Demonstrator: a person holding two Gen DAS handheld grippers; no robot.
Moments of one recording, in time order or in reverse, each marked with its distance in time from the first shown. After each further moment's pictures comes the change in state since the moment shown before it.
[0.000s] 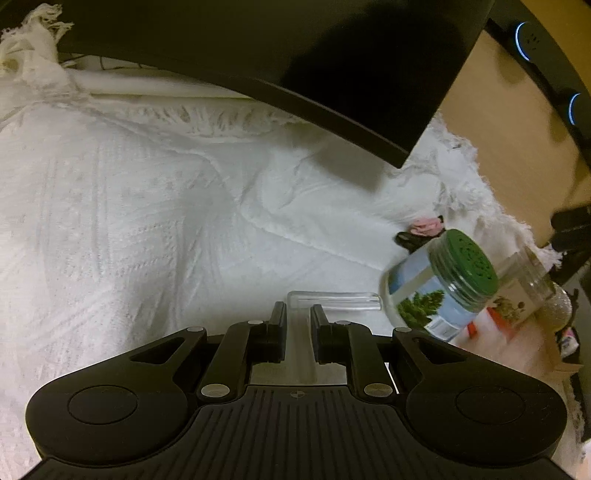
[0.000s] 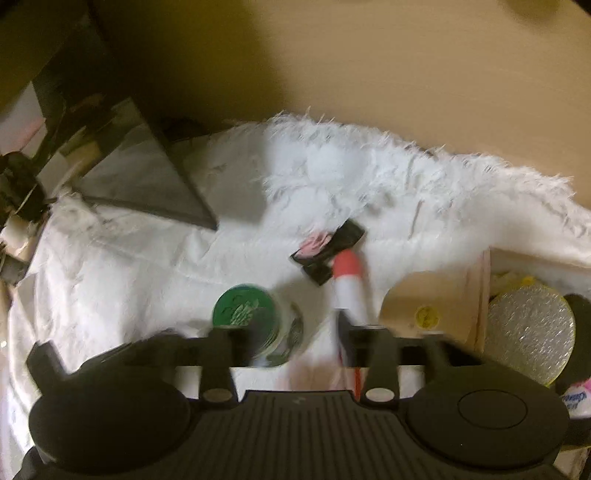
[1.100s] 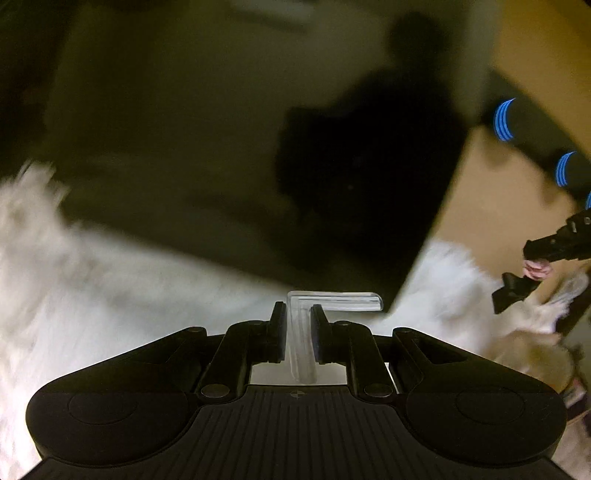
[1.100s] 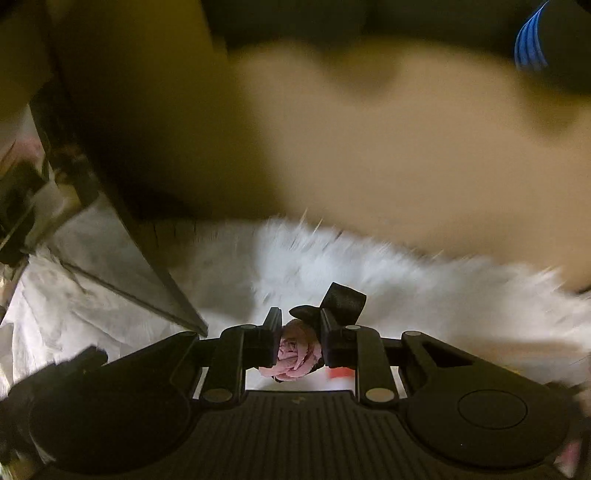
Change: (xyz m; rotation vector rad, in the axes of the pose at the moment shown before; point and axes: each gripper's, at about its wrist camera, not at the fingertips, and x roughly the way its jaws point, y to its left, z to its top) left arm -0.053 -0.036 0.099 0.136 -0.219 0.041; right arm -0.024 0.020 0.043 -0.032 -0.197 -0.087
